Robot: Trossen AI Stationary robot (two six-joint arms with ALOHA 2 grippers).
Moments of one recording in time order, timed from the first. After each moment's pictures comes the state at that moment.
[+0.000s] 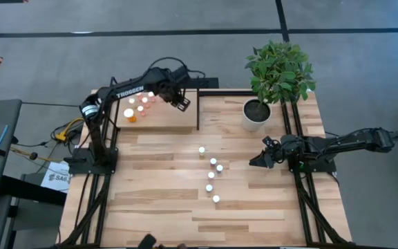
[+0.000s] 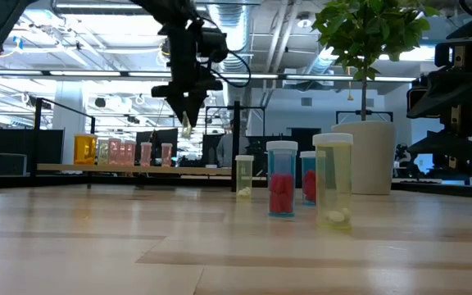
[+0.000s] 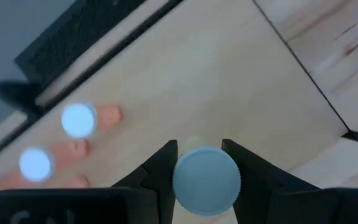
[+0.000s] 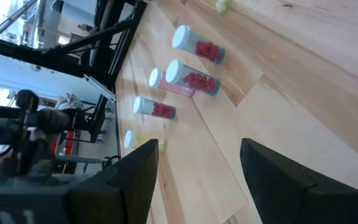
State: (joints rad) left arm 0.57 1.86 1.69 -1.12 -0.19 -0.34; right arm 0.01 0.44 0.00 0.06 -0.18 1.07
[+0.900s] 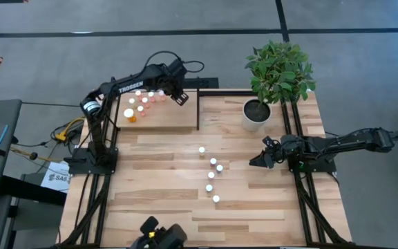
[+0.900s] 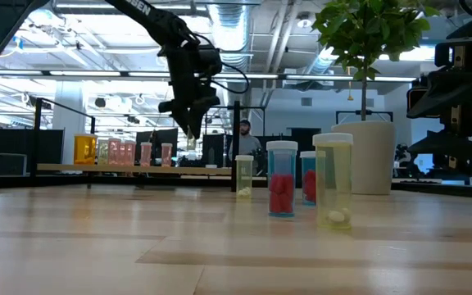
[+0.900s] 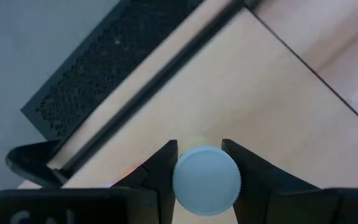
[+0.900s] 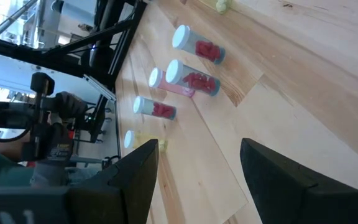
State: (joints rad) left arm 0.68 1.90 1.63 -0.91 -0.15 -0.10; right arm 0.01 0.44 0.00 0.06 -0.18 1.07
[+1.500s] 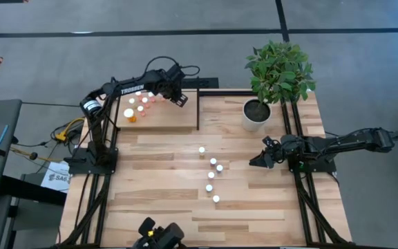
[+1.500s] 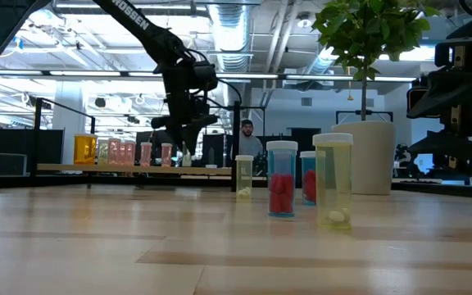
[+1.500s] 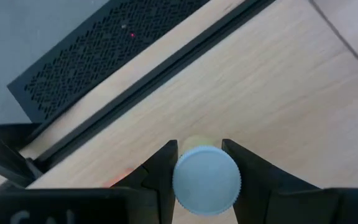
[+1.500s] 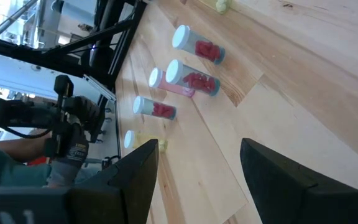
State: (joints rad) left arm 0.71 1.91 1.48 -0.75 -0.16 -0.20; right arm 0.01 0.44 0.00 0.06 -0.18 1.07
